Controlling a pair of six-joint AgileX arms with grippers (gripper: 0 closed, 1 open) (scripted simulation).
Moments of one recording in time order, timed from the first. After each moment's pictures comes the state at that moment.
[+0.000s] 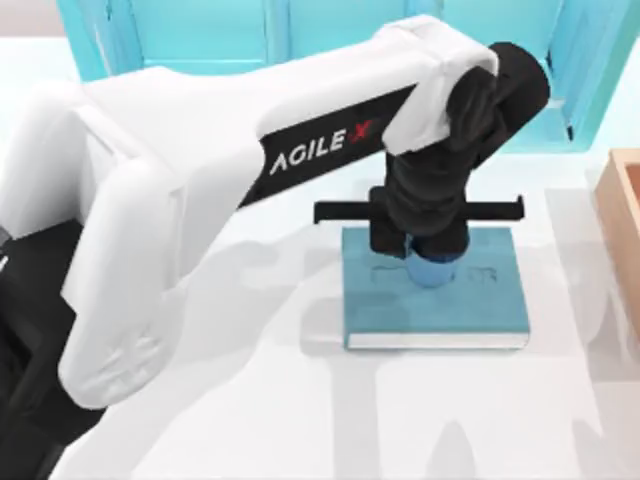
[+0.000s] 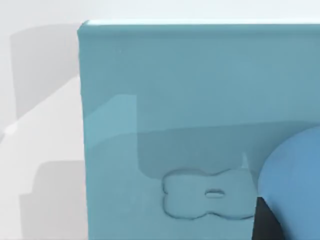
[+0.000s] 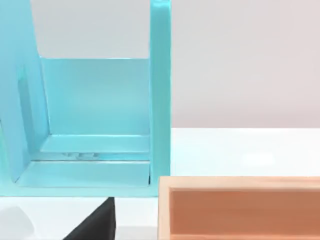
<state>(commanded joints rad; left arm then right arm) -0.85 2.36 2.07 -1.14 -0.14 -0.80 0.00 0.00 0.00 0.00 0.00 0.00</state>
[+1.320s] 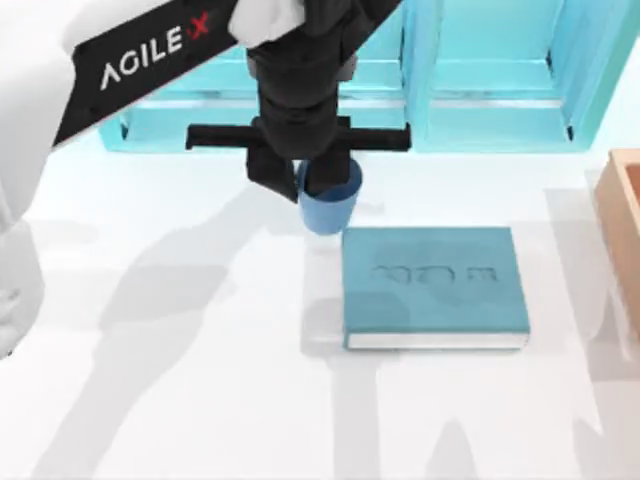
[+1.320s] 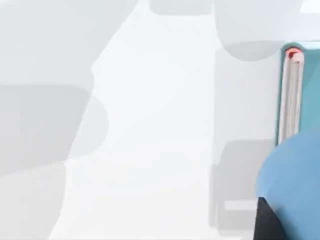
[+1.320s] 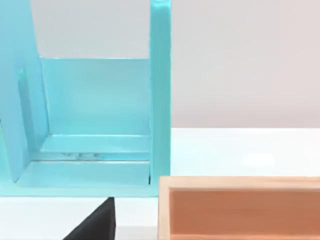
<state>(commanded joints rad) -0.65 2.16 1.99 -1.30 -0.08 -0.60 0.00 0.00 0.00 0.00 0.00 0.00</state>
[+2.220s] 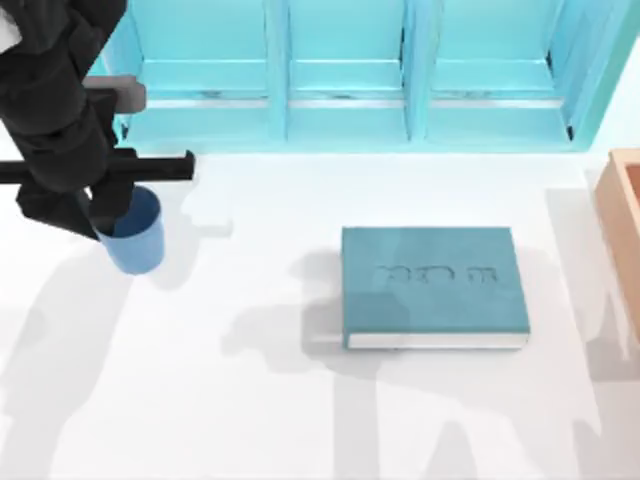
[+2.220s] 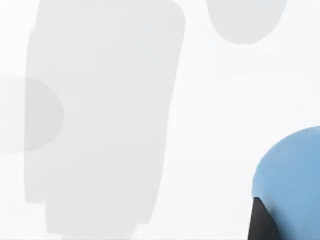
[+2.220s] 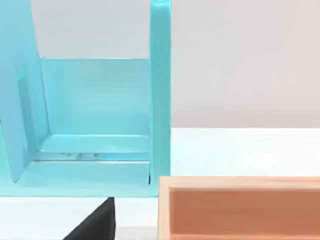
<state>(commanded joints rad) -0.28 1.77 1.46 -1.20 0.02 -0.25 0.00 0.00 0.00 0.00 0.00 0.00</state>
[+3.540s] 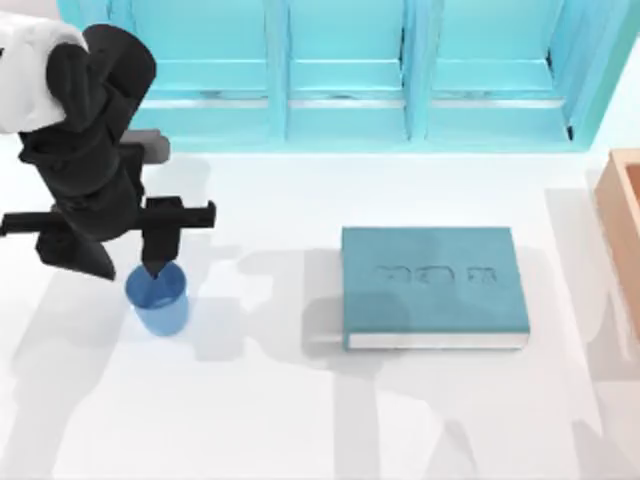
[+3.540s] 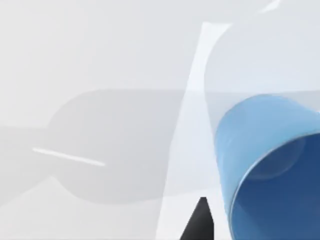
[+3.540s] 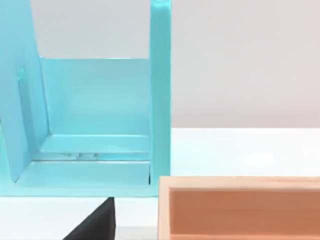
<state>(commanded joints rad) -0.30 1.83 1.28 -0.95 0.02 -0.28 0.00 0.00 0.00 0.00 0.00 0.00</state>
